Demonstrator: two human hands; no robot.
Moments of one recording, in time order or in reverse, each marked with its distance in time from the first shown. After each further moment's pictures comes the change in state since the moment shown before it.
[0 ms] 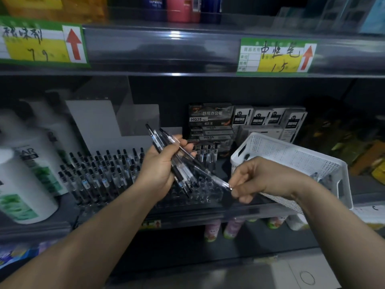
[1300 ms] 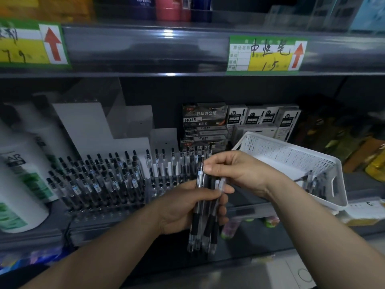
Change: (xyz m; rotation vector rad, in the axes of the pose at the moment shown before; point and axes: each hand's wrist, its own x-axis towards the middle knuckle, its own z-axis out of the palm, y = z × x) left_hand -0.039 -0.034 0.005 0.241 -0.587 -0.552; right_hand 0.020 -0.013 0.021 0.292 0.004 -0.180
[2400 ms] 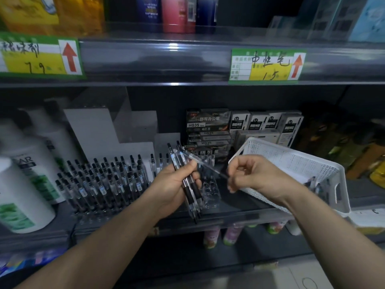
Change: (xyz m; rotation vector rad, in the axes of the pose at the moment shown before) left_hand 0.010 0.023 -0.027 -0.144 0.355 0.247; right_hand -0.020 0.002 -0.014 -0.087 0.172 -0.080
